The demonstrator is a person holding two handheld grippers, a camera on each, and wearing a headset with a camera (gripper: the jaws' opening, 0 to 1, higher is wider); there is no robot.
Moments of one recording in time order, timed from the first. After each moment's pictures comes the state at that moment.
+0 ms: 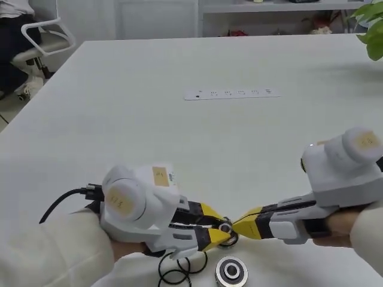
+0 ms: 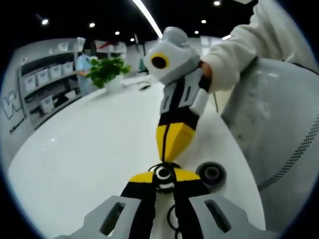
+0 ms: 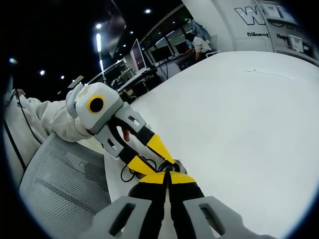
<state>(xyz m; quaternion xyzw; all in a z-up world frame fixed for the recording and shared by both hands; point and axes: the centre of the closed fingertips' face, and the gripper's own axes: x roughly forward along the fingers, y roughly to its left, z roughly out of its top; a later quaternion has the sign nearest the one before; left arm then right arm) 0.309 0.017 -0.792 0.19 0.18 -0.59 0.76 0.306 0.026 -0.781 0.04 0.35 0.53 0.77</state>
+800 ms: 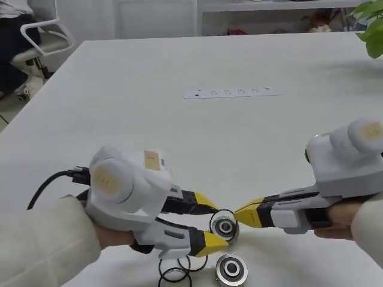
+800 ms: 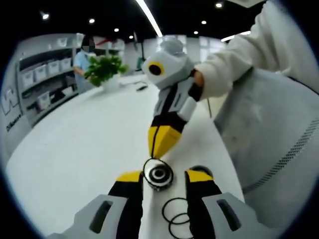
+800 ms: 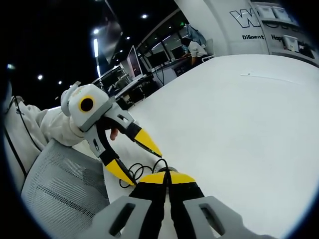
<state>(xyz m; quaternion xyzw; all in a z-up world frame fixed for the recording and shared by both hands) 0.298 0.031 -0.766 0.18 0.19 -0.60 0.75 0.319 0.018 -0.775 0.05 0.35 0.51 0.78</state>
